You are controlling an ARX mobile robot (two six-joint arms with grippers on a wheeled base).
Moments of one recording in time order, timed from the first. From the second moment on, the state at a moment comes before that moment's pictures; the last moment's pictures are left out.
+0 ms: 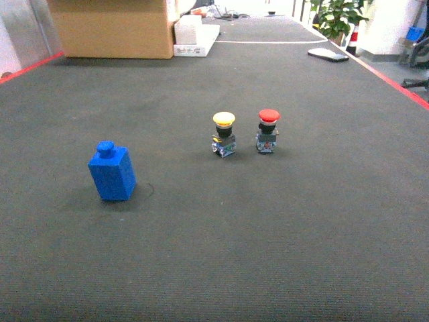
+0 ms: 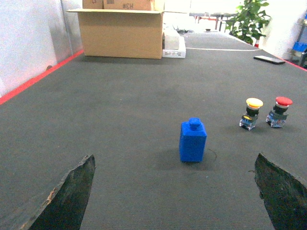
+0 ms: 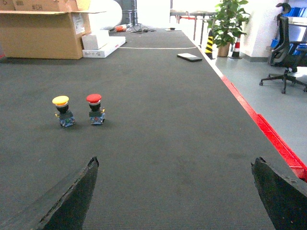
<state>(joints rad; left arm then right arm) 0.00 0.01 0.01 0.00 0.00 -0.01 0.00 0.01 0.01 0.00 0.00 0.00</state>
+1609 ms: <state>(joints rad) -0.27 1.77 0.64 0.83 -0.26 -0.10 0.00 0.01 0.01 -0.01 0.00 0.00</state>
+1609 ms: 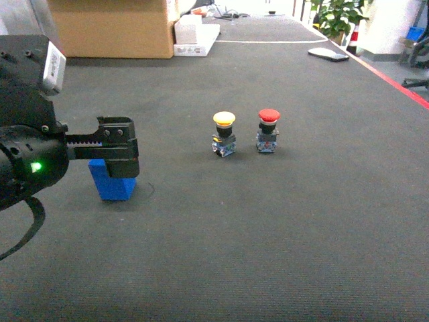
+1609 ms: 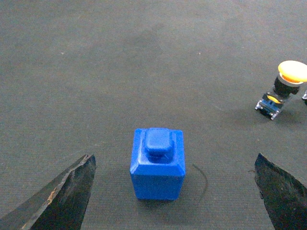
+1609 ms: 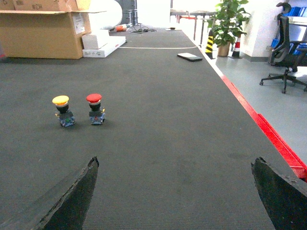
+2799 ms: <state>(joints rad) -0.19 2.25 1.00 0.86 -0.23 -0.08 0.00 0.01 0.01 -0.01 0.00 0.00</state>
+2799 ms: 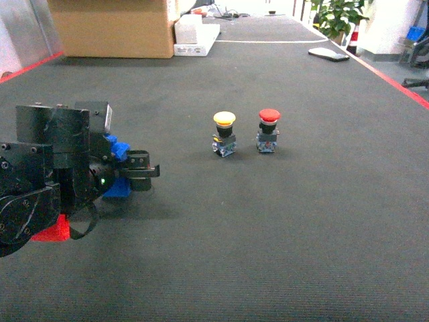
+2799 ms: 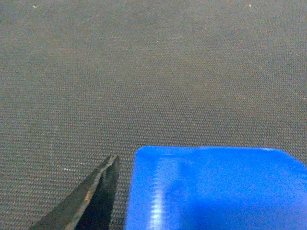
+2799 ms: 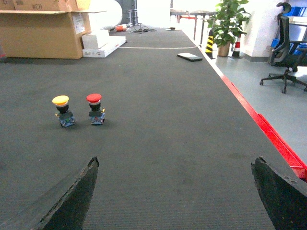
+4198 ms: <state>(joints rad) -0.57 0.41 0.25 0.08 -0.72 -0.15 0.00 0.01 0.01 -0.01 0.00 0.00</state>
